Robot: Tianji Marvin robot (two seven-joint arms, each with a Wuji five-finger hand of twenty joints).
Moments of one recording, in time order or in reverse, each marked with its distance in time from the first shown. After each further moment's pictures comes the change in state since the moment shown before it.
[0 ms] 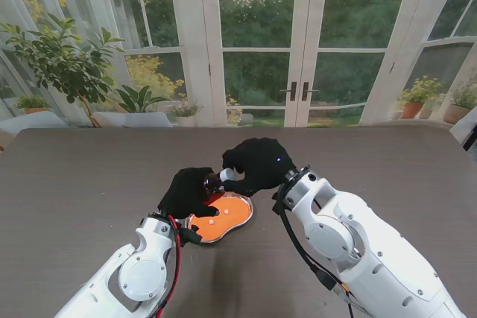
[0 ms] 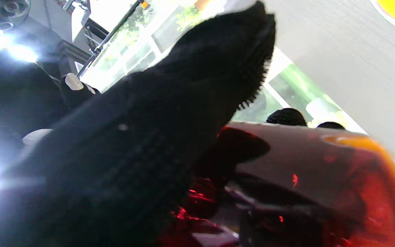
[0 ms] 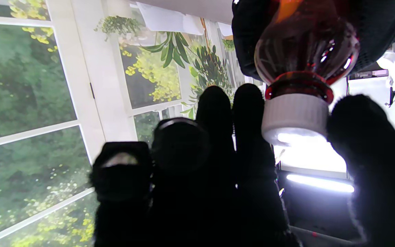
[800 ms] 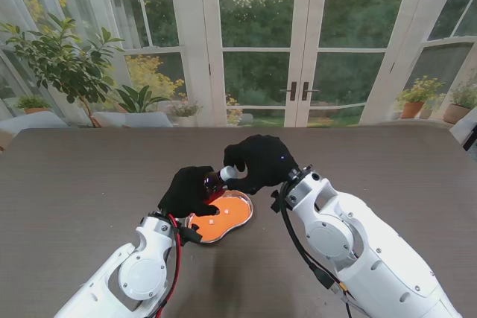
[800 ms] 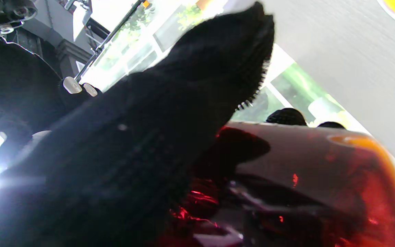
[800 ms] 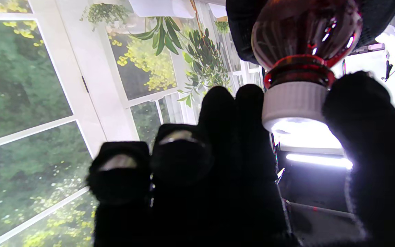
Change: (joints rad) left arm -0.003 0.000 0.000 -0.003 -0.004 0.001 -0.003; right arm 0.000 -0.021 0.014 0.043 0.055 -0.049 -0.067; left_hand -0.002 0.001 0.002 0.000 0.000 0.000 0.002 0.000 0.000 0.000 0.000 0.000 0.002 0.000 0.000 0.000 0.005 0.000 0.000 0.000; right_hand 0.063 -0.148 0.029 -0.052 -0.011 -0.010 0.070 -0.062 0.047 -0.028 0.014 0.063 0.011 -0.013 0.072 0.019 0.040 0.000 0.008 -0.014
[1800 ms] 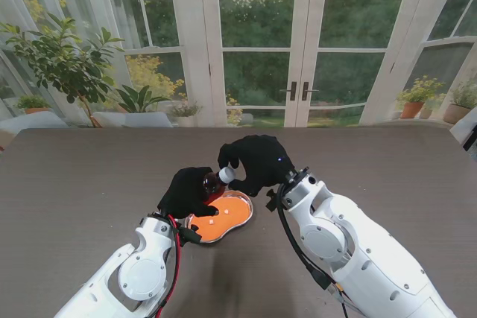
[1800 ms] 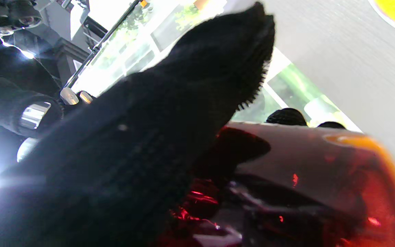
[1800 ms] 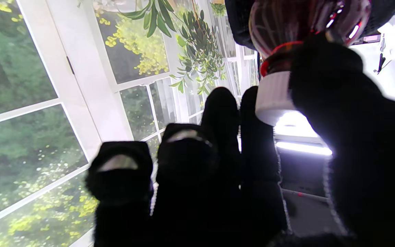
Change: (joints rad) left arm 0.002 0.000 -0.001 0.005 -0.006 0.004 0.002; right arm 0.023 -0.013 -0.040 0.056 -0.054 -0.033 -0.134; left_hand 0.000 0.000 0.002 0.000 0.000 0.000 0.000 0.000 0.000 0.000 0.001 0.000 0.000 0.000 0.000 0.000 0.002 0.000 0.000 -0.002; right_hand 0.145 -0.367 0.181 -0.033 -0.032 -0.046 -0.040 0.160 -0.049 -0.019 -0.026 0.001 0.000 -0.045 -0.011 0.000 0.022 -0.001 0.000 -0.015
